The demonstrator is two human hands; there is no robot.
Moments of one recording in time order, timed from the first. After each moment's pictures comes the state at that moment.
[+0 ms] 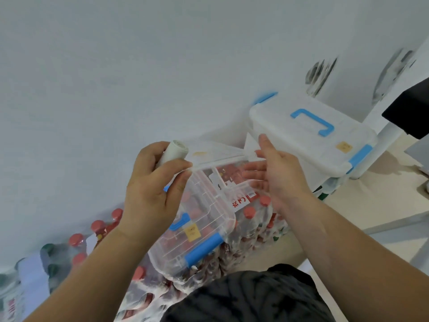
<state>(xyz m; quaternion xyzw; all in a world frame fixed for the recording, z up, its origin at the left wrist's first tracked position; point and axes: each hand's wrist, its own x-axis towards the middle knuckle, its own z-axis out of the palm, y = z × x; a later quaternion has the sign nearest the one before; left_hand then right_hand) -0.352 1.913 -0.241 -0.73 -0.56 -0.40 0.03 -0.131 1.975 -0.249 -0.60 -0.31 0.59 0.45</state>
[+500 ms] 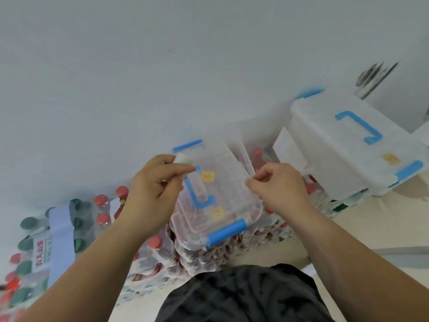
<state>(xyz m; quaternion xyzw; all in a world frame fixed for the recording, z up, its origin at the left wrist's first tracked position) -0.402 1.867 -0.263 -0.58 -0.66 -0.43 -0.22 -0.168 1.957 -0.287 -0.63 -0.67 0.34 0.21</state>
